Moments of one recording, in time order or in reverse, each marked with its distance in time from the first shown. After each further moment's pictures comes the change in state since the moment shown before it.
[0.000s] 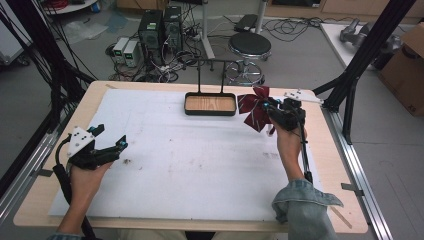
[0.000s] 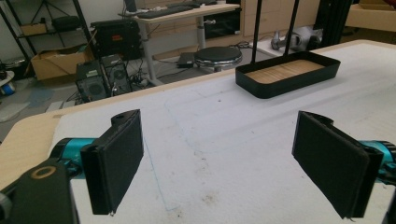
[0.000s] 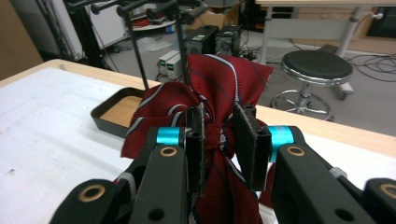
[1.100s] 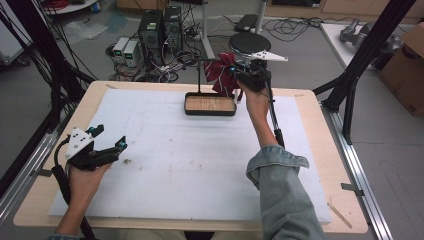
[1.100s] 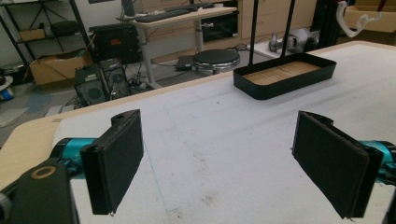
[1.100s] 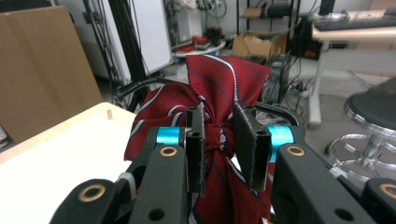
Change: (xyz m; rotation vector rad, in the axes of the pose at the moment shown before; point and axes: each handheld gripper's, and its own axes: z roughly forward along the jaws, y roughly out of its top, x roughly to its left) left arm 0.000 -0.001 -0.003 -0.010 -0.010 0.010; right arm 0.031 0.079 0.100 -0.099 0.178 0.008
